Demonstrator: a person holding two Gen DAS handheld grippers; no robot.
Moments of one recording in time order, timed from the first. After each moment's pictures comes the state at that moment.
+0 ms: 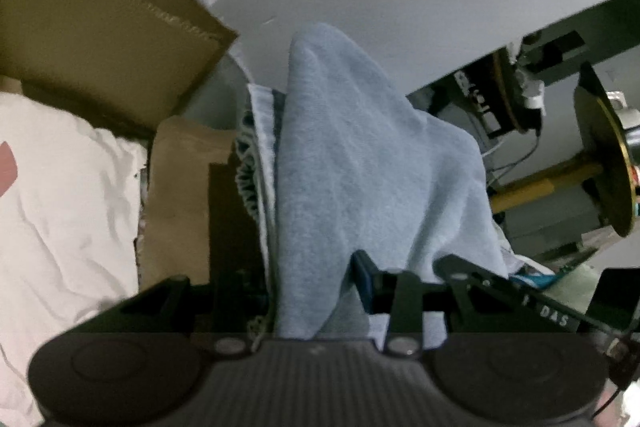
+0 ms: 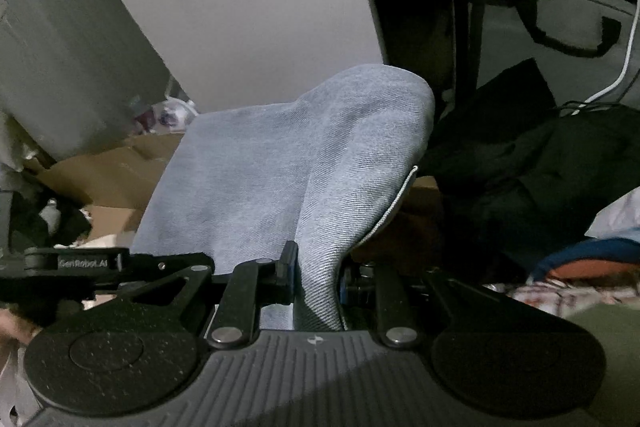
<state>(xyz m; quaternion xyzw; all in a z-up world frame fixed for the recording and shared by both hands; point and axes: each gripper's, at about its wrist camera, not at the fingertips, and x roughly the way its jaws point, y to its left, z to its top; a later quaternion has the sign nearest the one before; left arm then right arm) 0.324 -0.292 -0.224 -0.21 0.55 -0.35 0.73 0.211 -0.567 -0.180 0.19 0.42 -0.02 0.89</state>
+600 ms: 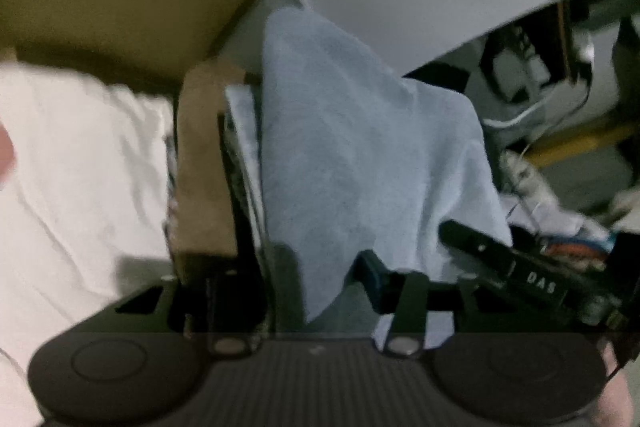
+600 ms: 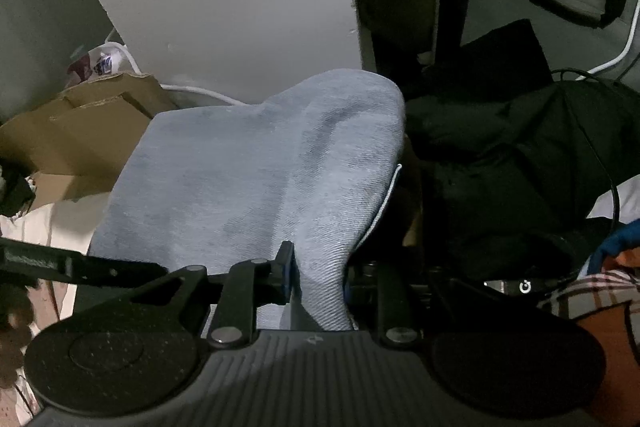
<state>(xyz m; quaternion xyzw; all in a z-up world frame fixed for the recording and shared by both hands) 0.339 -0.306 -0.262 -0.10 0.60 -0.35 0.72 0.231 -0.565 -0.261 0.14 0.46 -0.05 0.88</state>
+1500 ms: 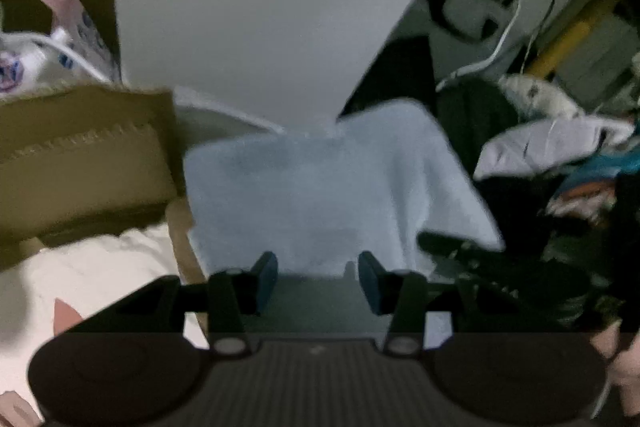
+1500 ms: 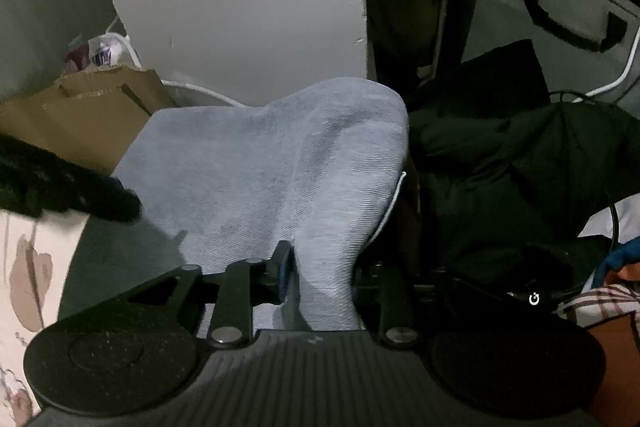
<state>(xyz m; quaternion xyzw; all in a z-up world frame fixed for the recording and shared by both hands) 0.348 -0.362 -0.218 0.08 0.54 -0.39 0.74 0.237 -0.553 -0.262 0.10 0.45 -0.07 0.88</state>
